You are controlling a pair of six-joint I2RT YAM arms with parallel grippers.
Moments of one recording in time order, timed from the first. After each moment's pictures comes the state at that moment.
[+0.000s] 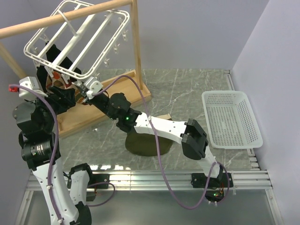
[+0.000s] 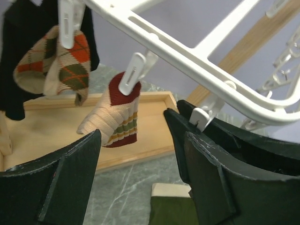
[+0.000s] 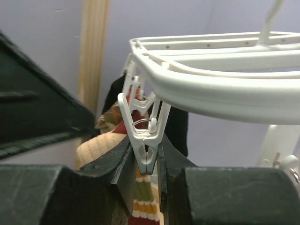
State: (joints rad) left arm 0.35 0.69 1.25 -0.62 0.27 -0.44; right arm 1.18 2.11 1.91 0.65 0.20 -0.33
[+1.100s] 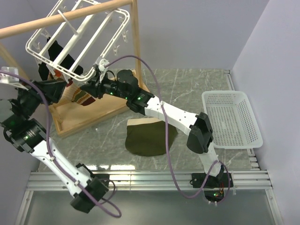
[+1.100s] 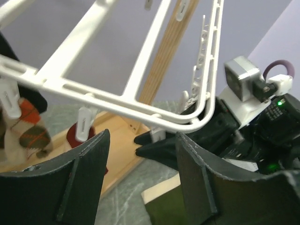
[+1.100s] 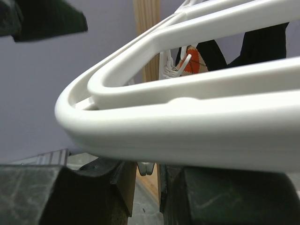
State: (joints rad) left arm 0.81 0.86 1.26 -0.10 1.18 -0.60; right arm 1.01 2.08 2.03 0.22 -0.31 0.10
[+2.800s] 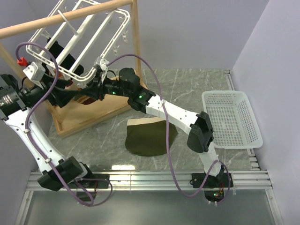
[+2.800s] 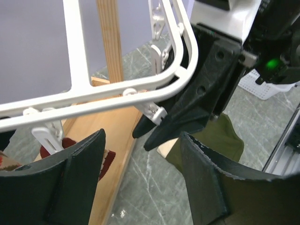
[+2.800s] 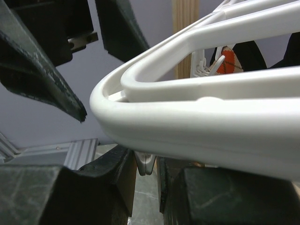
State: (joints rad) left arm 0.69 1.25 1.74 -1.35 1.47 0.83; right arm 0.99 2.08 2.03 0.23 -0.50 0.18
